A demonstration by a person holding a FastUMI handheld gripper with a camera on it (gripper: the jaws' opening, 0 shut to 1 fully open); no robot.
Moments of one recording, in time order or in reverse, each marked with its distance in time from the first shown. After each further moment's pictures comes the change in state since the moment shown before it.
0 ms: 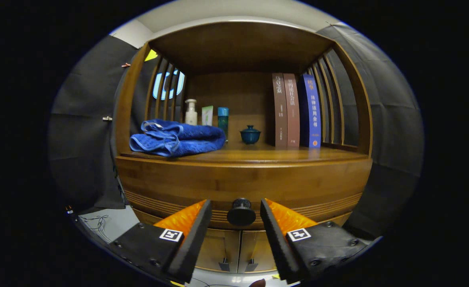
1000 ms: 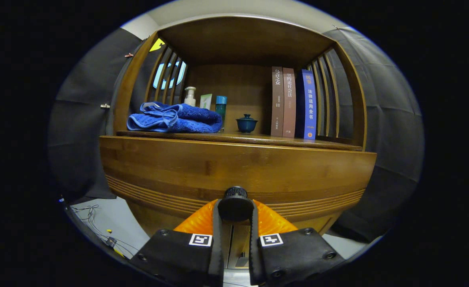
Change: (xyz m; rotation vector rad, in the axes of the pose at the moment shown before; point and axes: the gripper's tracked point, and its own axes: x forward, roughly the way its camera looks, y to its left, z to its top) arm -0.040 -0.011 -0.020 -0.072 0.022 -0.030
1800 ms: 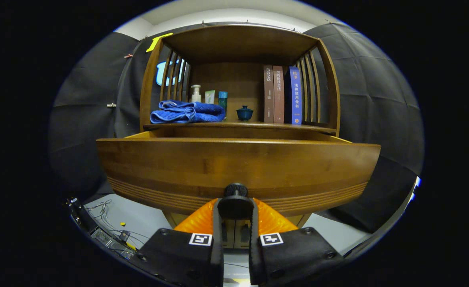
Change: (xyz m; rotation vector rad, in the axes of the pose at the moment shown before) arm -0.092 0.001 -0.018 0.033 0.076 0.018
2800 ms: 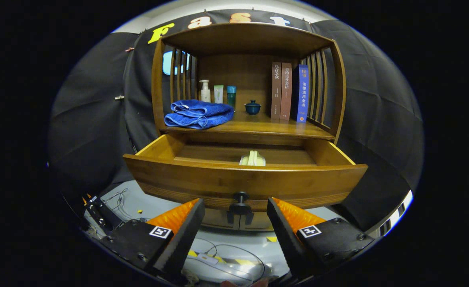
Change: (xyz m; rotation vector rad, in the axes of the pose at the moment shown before) arm -0.065 0.000 0.075 -0.015 0.259 0.068
